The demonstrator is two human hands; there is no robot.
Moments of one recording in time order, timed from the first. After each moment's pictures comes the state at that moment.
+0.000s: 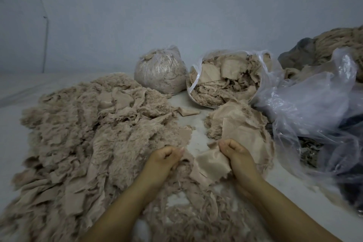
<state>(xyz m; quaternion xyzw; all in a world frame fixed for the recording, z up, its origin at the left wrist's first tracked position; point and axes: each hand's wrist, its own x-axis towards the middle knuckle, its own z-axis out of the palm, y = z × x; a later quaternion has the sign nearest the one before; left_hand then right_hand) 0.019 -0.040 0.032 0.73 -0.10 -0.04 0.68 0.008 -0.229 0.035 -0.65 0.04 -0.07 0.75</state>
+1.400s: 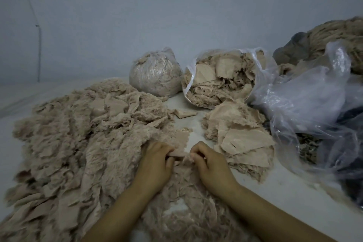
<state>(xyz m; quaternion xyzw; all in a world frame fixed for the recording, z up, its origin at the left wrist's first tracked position) 0.048 -0.032 0.019 0.92 -0.21 0.22 0.24 0.019 -0.198 0.017 -0.86 -0.14 -0.19 0.45</state>
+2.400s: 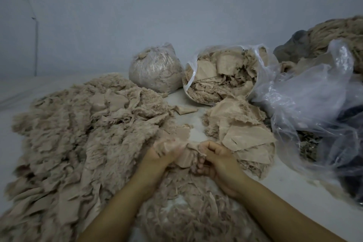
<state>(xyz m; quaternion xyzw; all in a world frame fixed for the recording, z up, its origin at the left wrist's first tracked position) 0.029 -0.040 0.034 0.64 -0.09 -0.05 0.76 0.019 -0.206 0.021 -0.57 -0.03 0.05 0.82</state>
